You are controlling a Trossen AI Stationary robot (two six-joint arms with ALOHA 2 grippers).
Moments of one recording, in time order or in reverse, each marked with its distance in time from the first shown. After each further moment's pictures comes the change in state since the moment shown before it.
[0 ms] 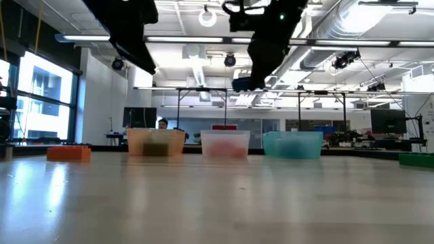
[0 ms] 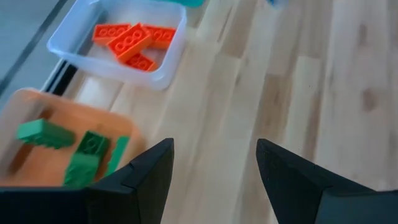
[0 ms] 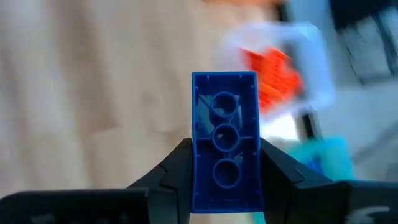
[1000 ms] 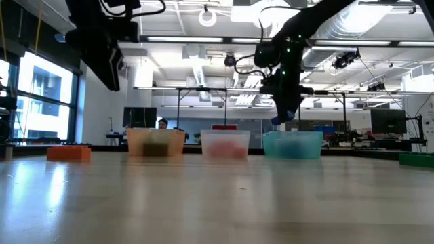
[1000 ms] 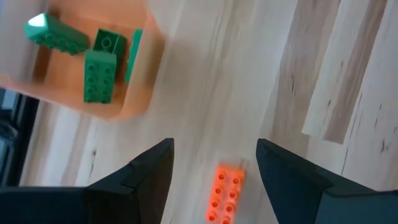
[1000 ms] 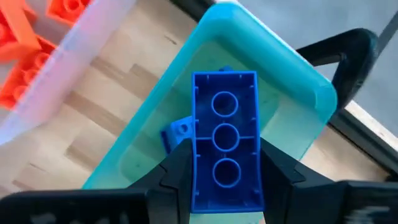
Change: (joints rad) left arm 0.000 0.000 0.000 -0.356 -0.076 0.023; right arm -0.791 0.012 0.000 -0.070 -0.413 0.073
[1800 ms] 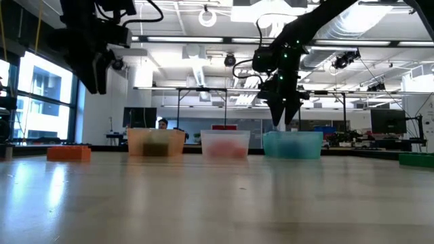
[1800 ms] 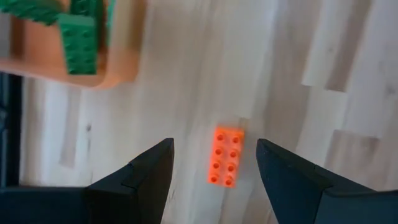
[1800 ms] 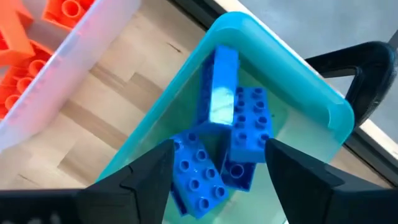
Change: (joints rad) left arm 0.004 0.000 0.000 -0.128 0.030 0.061; right arm -0.015 0.047 0.000 0.054 -0.025 -0.048
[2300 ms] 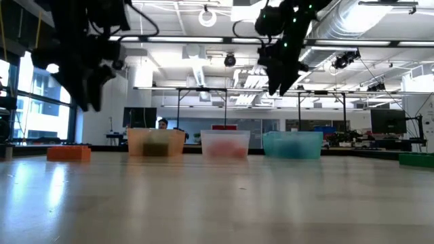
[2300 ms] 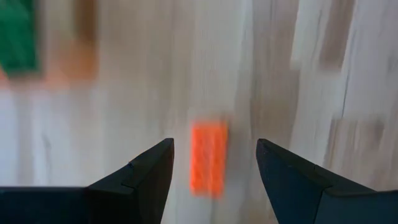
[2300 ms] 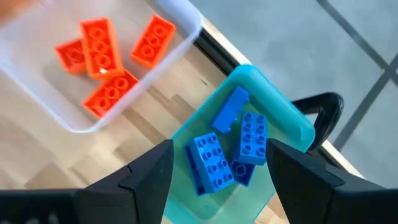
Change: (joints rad) left arm 0.000 -0.027 -0.167 0.119 0.073 0.072; right arm 0.141 -0.198 0.001 -0.026 0.102 -0.018
